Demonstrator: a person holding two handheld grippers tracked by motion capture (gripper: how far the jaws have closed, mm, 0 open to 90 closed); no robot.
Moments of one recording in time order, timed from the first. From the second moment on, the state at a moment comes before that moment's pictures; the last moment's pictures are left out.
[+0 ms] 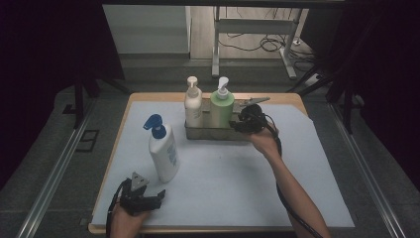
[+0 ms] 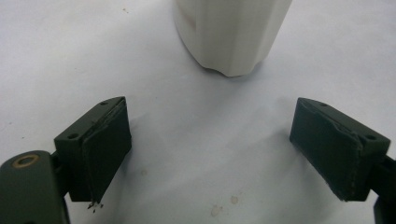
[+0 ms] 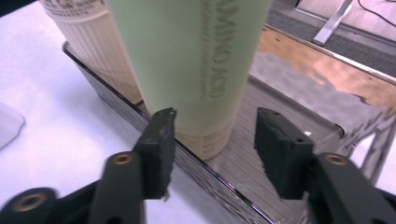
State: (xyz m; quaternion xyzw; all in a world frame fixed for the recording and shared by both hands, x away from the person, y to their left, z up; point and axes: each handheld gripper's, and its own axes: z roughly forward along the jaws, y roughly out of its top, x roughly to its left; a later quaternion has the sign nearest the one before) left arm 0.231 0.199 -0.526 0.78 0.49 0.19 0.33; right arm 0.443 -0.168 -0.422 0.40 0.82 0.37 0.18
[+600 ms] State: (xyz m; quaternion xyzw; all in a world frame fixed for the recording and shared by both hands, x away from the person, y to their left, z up) left arm 0.231 0.199 -0.526 0.78 0.49 0.19 0.33; right arm 0.471 -0.170 -0.441 0.45 0.80 0.34 0.20
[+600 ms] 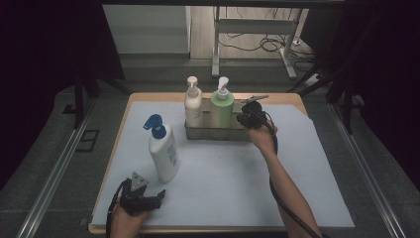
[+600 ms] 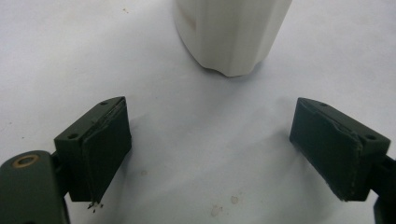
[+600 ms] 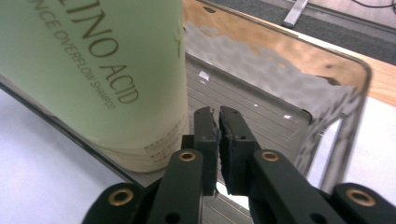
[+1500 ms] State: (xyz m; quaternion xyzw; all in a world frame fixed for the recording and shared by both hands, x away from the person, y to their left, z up) left arm 0.231 0.199 -0.526 0.78 0.49 0.19 0.33; right arm 0.481 -0.151 -0.455 0.45 0.80 0.35 0.17
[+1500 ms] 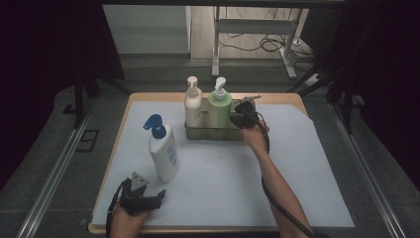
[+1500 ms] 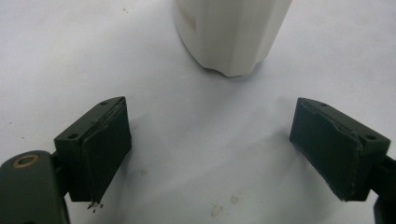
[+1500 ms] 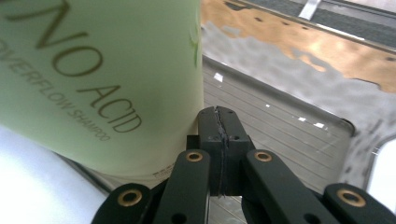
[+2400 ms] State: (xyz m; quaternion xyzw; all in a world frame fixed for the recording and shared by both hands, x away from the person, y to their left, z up) left arm 0.231 0.199 -0.526 0.78 0.49 0.19 0.33; right arm 0.475 -0.132 -0.456 0.43 0.81 0.35 0.18
